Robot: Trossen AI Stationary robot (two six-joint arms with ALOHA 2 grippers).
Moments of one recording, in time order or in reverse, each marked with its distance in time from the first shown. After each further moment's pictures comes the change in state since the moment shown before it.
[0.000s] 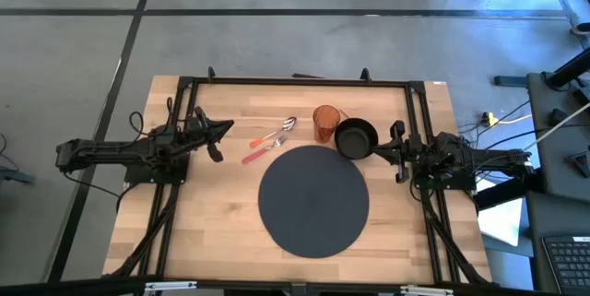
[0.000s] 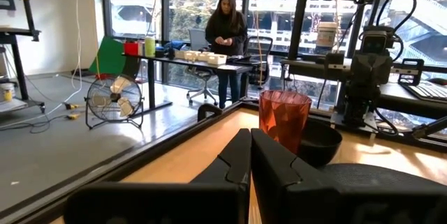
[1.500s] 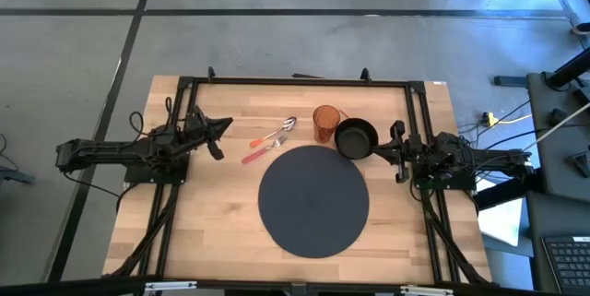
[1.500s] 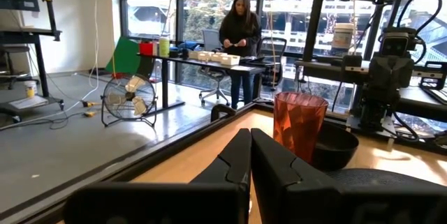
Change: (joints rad) left arm 0.000 0.000 0.000 0.001 -0.056 0.000; right arm 0.000 0.000 0.000 0.000 0.000 0.000
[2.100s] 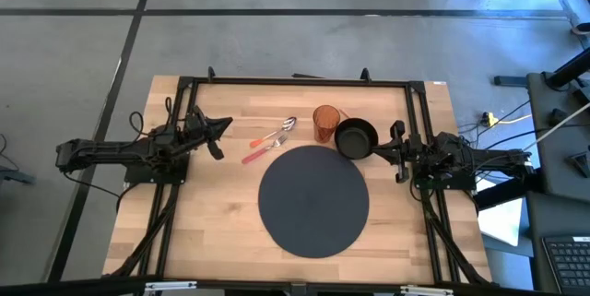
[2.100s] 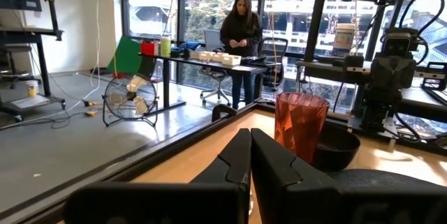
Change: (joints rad) left arm 0.000 0.000 0.000 0.000 -0.005 -0.003; right arm 0.000 0.000 0.000 0.000 0.000 0.000
